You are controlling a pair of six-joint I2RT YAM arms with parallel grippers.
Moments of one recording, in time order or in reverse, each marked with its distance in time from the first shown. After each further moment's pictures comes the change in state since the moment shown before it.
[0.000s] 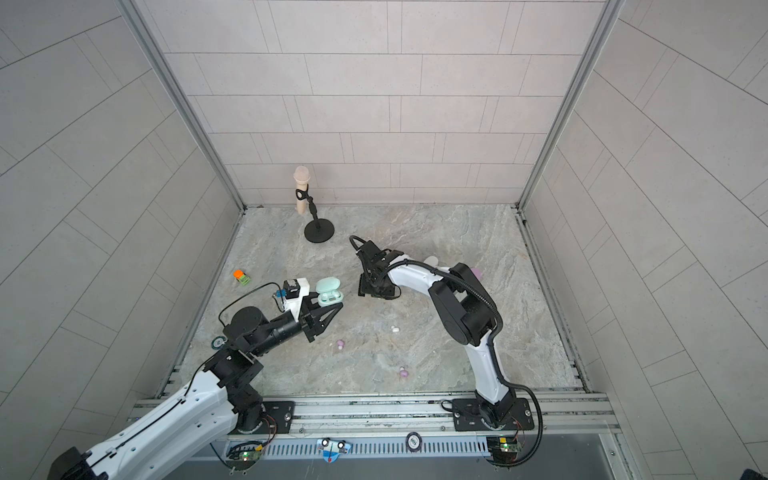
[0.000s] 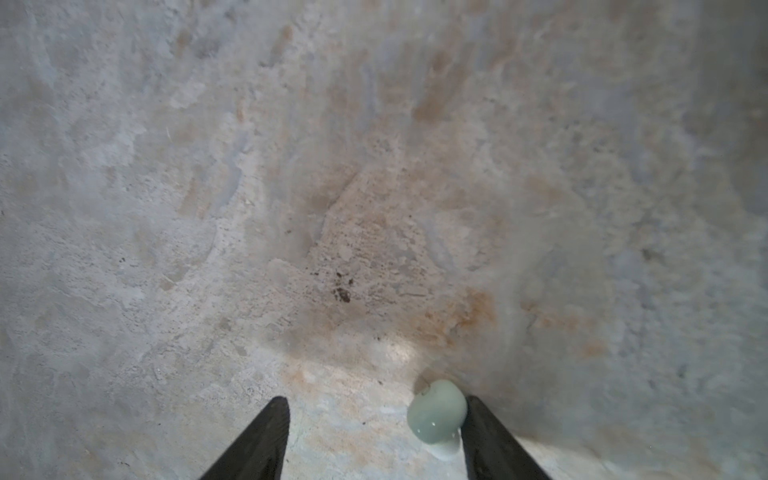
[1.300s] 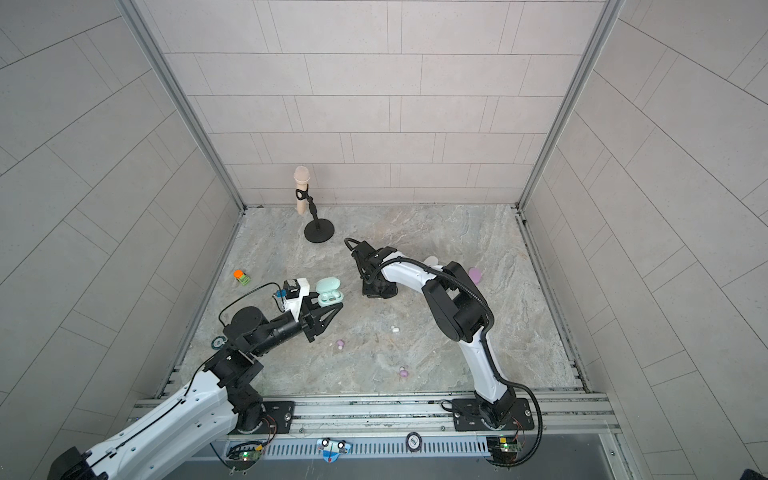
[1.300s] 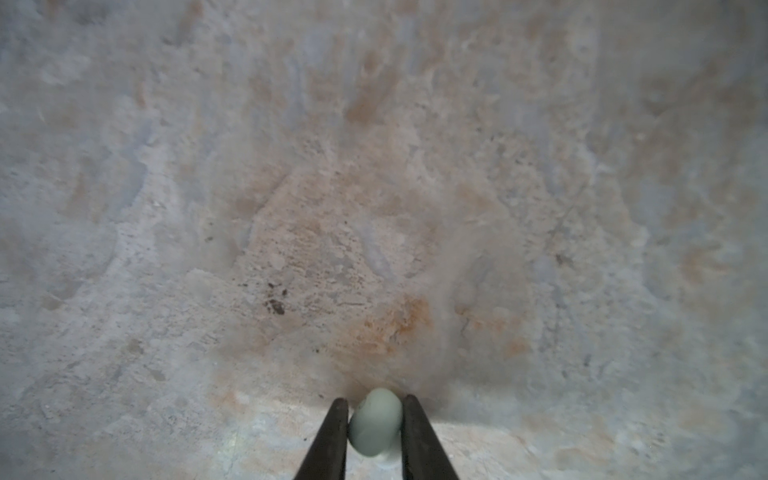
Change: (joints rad) left arm -0.001 0.000 0.000 0.000 -0.001 0.000; right arm 0.015 0.068 0.108 -0.164 0.124 -0.044
